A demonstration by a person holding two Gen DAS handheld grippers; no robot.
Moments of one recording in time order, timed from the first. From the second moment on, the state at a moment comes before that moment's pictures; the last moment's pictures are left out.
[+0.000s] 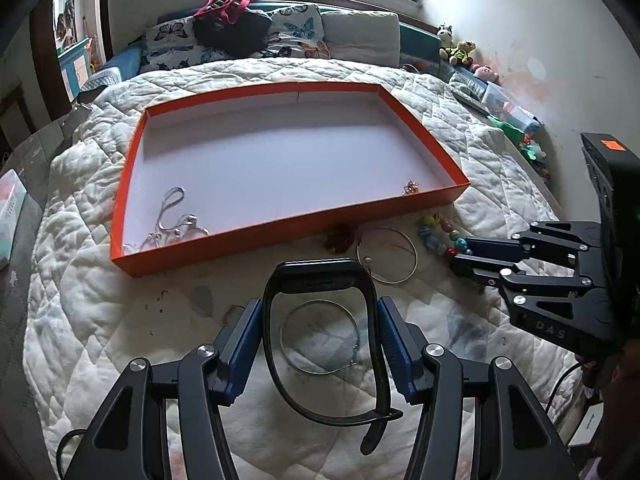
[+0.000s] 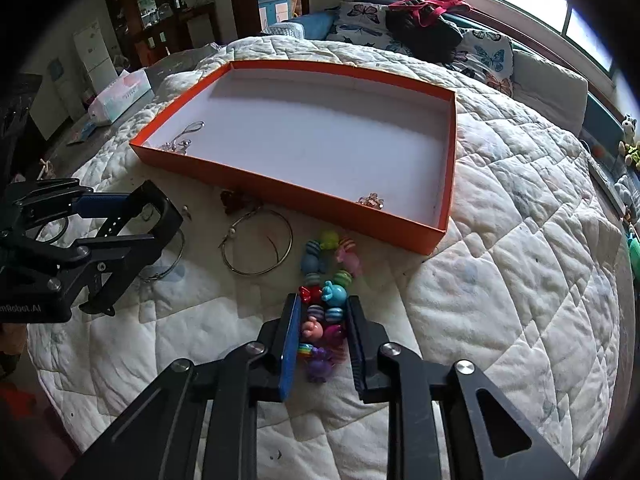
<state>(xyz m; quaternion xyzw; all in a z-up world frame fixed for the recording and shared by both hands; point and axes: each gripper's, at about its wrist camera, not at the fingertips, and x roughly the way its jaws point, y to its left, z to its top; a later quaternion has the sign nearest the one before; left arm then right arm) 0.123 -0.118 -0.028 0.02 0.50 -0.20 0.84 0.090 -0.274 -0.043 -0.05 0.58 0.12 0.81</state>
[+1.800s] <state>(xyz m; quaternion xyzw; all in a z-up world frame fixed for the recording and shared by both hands) 0.155 -0.080 -0.002 0.00 0.48 -0.19 0.86 0.098 -0.278 -0.052 -0.05 0.58 0.10 0.81</state>
